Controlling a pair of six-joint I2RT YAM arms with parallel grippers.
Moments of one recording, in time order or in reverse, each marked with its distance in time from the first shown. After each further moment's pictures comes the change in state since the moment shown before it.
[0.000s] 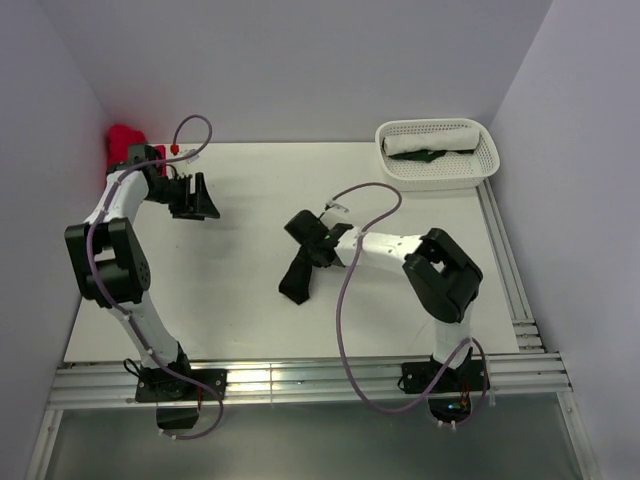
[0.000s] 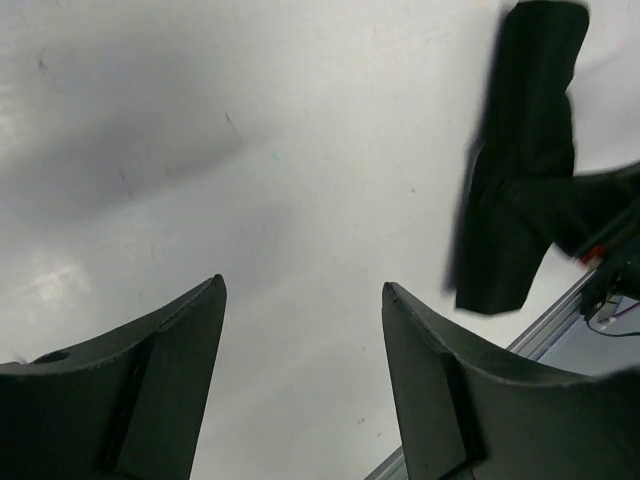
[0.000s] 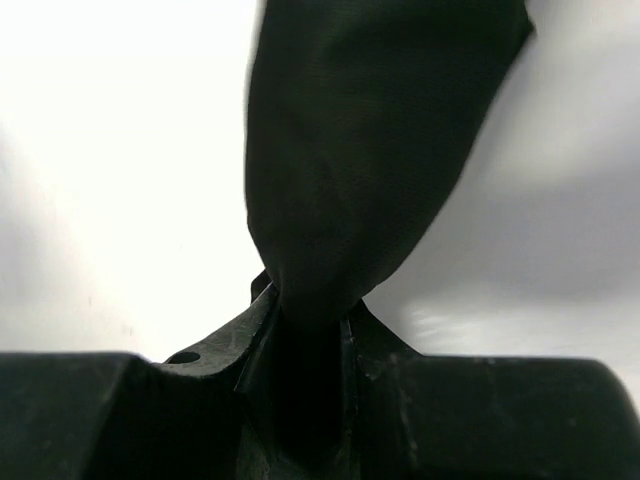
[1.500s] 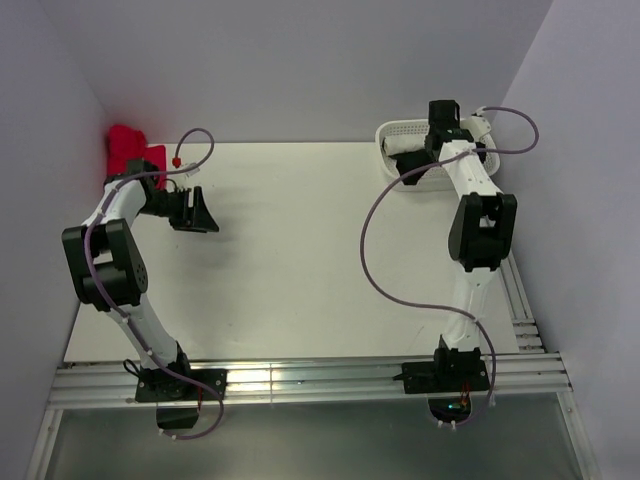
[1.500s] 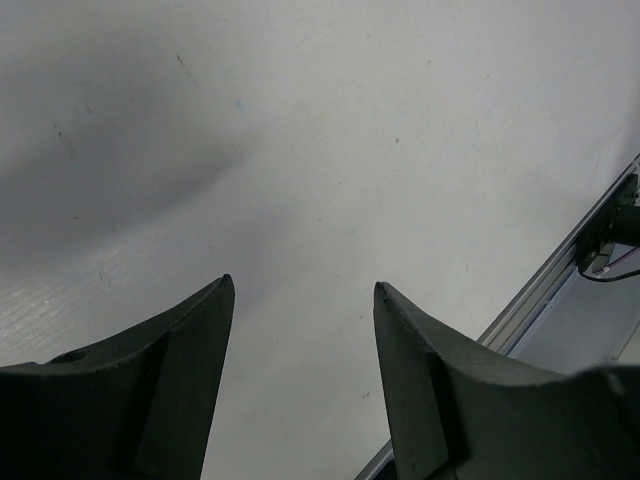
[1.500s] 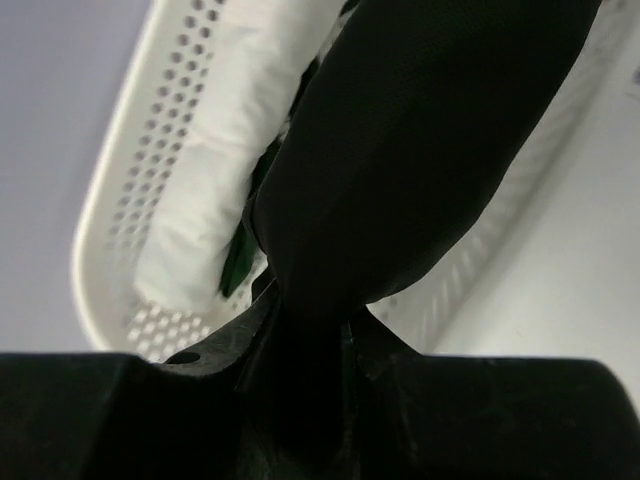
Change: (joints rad) left arm 0.048 -0.082 -0.157 -0.022 0.100 0.148; right arm -0.881 0.206 0.675 -0.192 0.107 -0.248
